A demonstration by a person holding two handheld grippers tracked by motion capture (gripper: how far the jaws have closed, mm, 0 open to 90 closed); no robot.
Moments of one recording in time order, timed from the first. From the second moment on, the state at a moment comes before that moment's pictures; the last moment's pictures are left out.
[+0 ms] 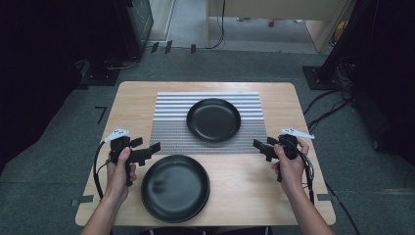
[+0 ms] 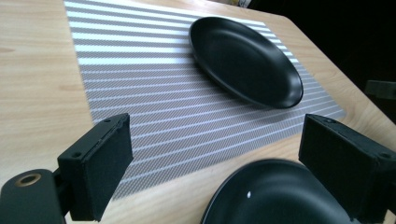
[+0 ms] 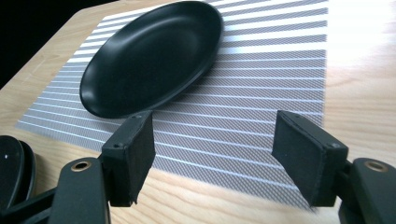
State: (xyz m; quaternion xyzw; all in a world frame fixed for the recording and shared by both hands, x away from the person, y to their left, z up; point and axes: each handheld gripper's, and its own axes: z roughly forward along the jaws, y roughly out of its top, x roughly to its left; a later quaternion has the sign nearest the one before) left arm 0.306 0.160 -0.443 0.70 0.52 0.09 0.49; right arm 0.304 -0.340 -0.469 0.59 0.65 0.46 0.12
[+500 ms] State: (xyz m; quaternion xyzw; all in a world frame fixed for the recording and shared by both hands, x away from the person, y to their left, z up) left arm 0.274 0.194 -0.458 0.68 0.53 0.10 0.49; right arm 0.270 -0.384 -0.484 0.61 0.64 0.45 0.14
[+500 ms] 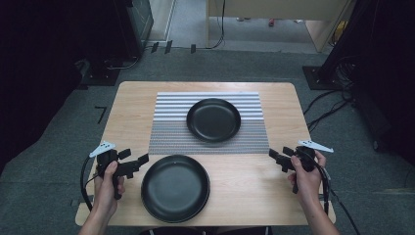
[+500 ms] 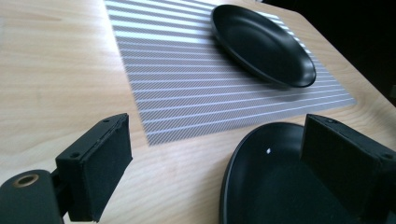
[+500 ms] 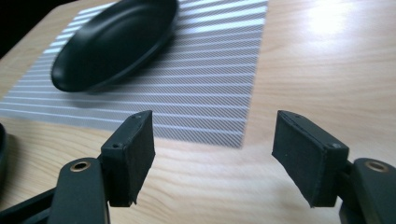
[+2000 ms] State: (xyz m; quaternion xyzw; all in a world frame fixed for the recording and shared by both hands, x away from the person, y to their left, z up) left arm 0.212 0.233 -0.517 0.71 0.56 0.19 0.37; right arm 0.184 -0.417 -0.524 0.60 0.68 0.33 0.25
